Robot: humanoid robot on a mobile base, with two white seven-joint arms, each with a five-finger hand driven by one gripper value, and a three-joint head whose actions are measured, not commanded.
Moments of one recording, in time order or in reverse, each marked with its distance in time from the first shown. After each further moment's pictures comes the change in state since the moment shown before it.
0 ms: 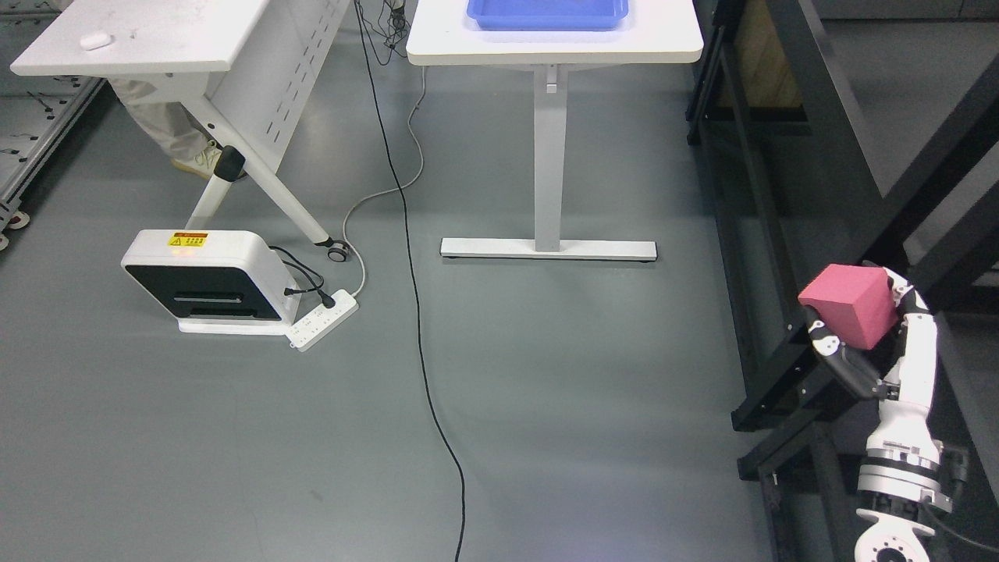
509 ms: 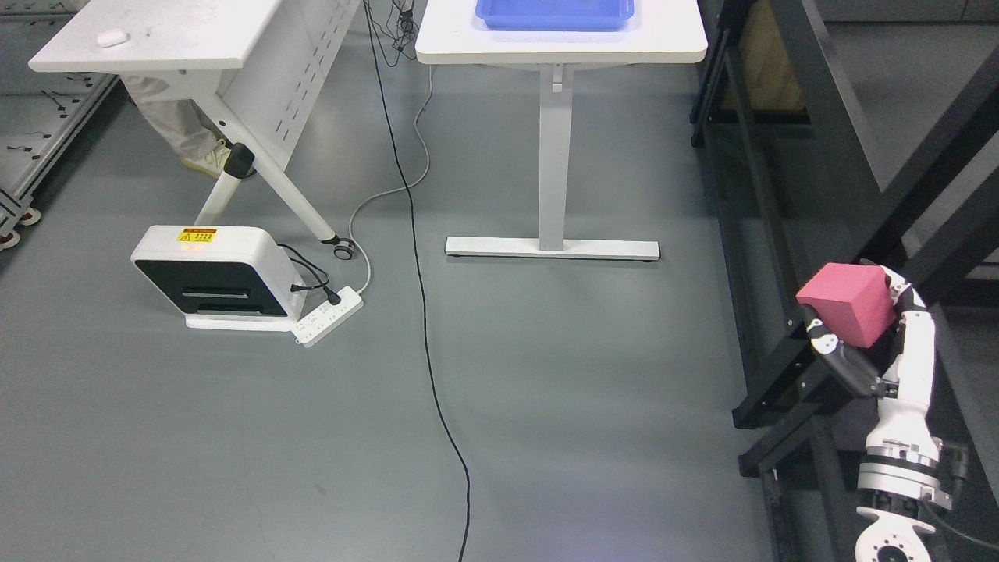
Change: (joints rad) left arm 0.000 0.000 0.000 0.000 0.000 0.000 0.000; right arm -0.006 0.000 -0.002 0.001 0.001 0.003 0.003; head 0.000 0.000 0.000
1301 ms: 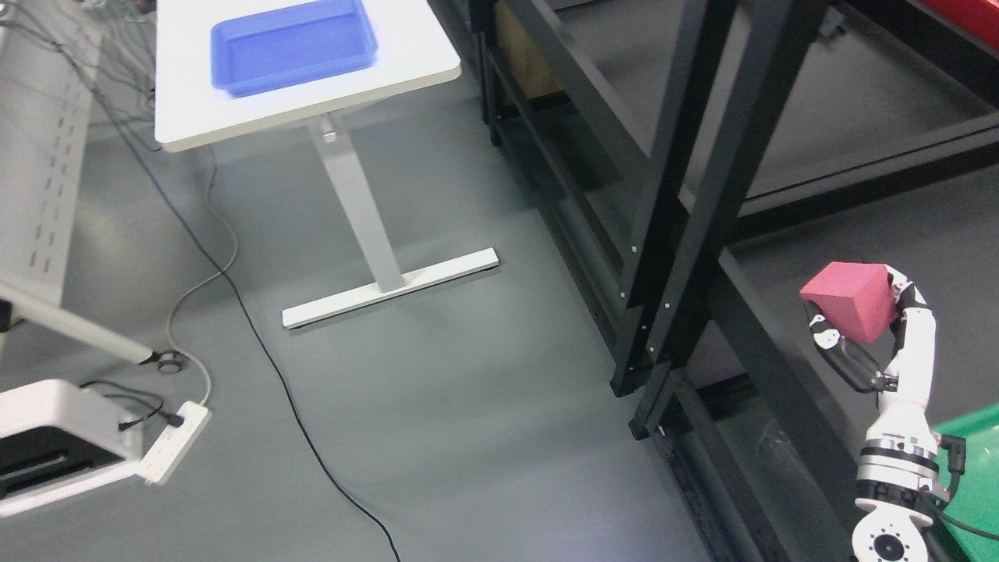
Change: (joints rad) left arm 0.000 0.000 0.000 0.000 0.000 0.000 0.000; right arm -0.018 -0.001 0.005 0.007 0.009 0.055 -0.016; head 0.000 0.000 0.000
